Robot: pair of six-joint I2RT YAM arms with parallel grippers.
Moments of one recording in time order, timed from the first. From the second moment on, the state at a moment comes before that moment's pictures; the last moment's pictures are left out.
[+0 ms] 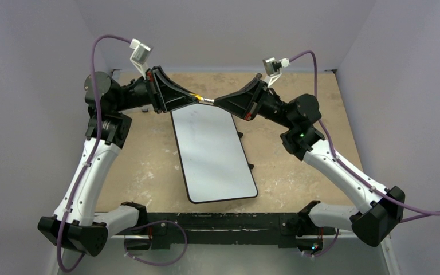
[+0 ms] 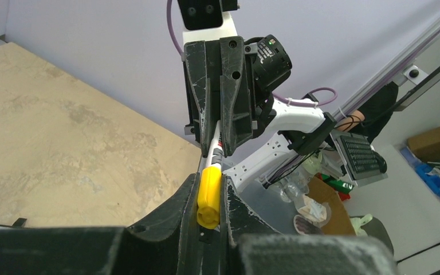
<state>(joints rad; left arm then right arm) -0.22 1.13 1.33 0.16 1.11 -0.90 0.63 1.20 1.12 0.56 -0.59 1.06</state>
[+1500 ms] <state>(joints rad) -0.03 0.87 0.81 -0.55 0.08 -0.62 0.61 1.02 1.22 -0.17 -0.19 0.60</state>
